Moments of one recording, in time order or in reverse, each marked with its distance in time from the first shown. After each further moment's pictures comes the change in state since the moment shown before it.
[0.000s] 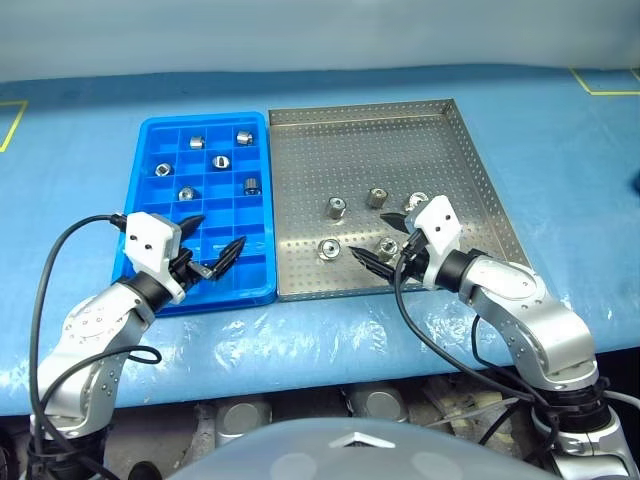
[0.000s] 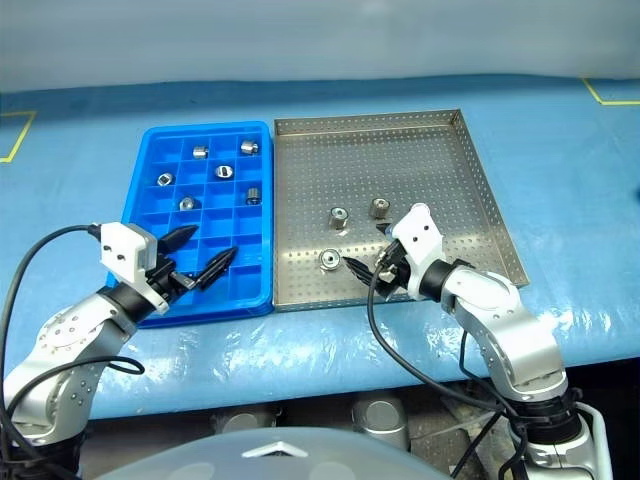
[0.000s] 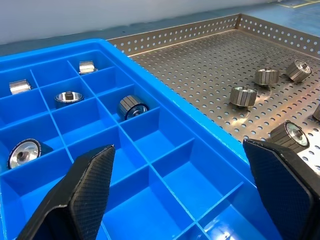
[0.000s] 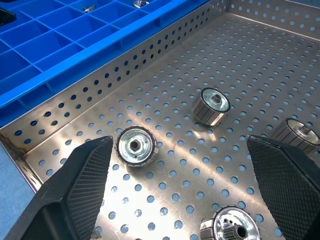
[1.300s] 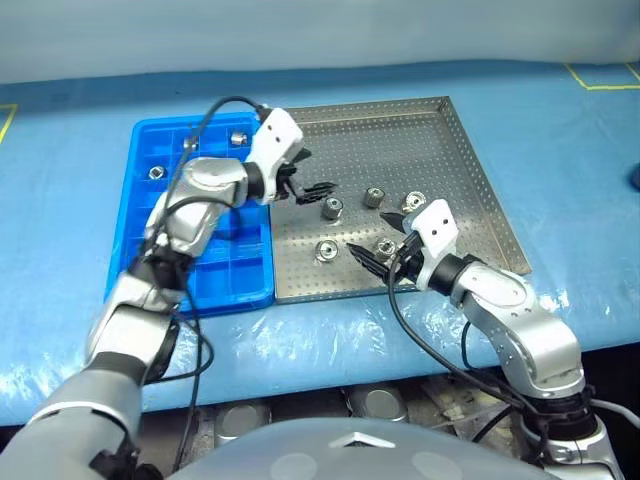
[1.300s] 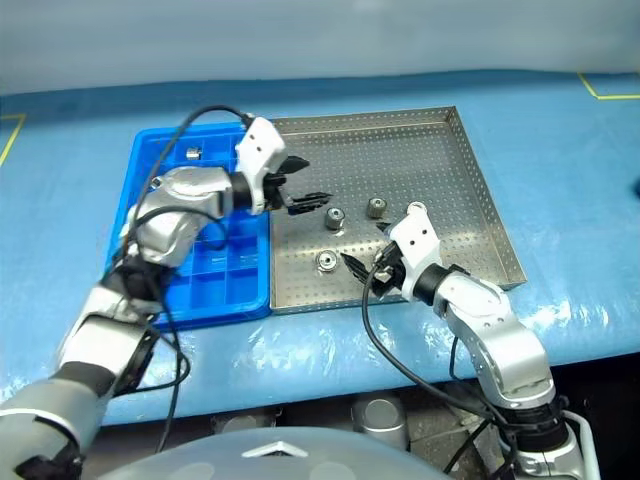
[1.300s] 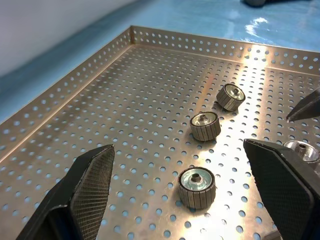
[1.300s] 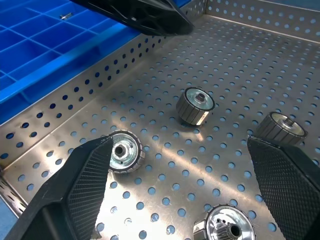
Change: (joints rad) left arm -0.988 -0.142 -0.500 0.923 0.235 -0.021 -0.283; right arm 0.053 0.074 0.016 -0.014 -0.047 -0.044 -0.076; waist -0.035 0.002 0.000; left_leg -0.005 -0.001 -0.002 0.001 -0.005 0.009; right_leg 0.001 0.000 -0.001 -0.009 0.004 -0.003
